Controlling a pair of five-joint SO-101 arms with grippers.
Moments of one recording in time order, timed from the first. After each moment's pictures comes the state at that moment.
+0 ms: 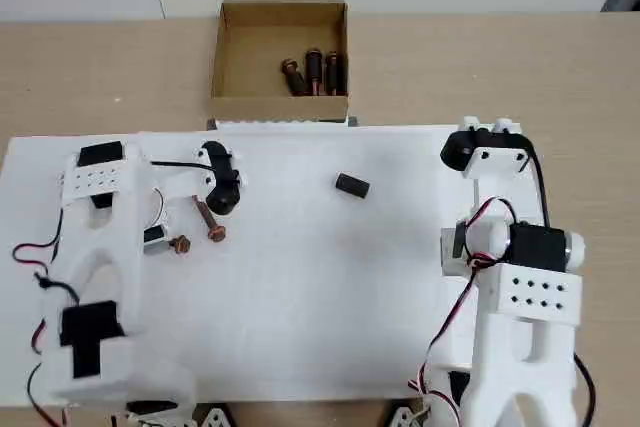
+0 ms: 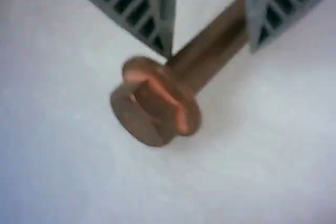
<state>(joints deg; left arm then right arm) -15.0 4.7 20.9 78.6 -78.0 6.0 -42.9 39.1 83.7 8.5</state>
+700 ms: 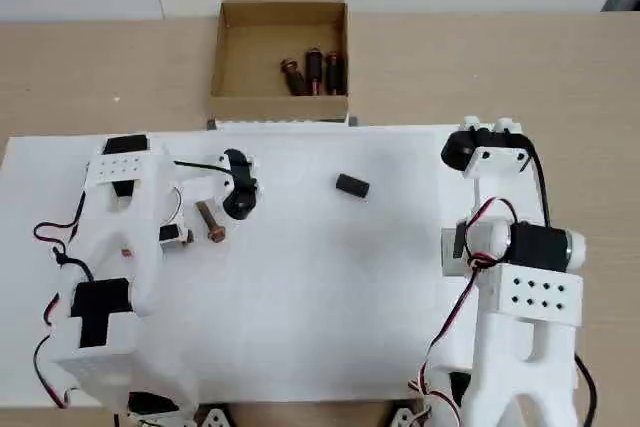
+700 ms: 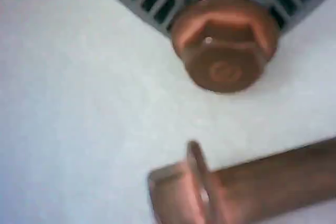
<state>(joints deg) -10.4 12.4 17.6 80.9 -78.0 6.0 -42.9 39.1 83.7 8.5</state>
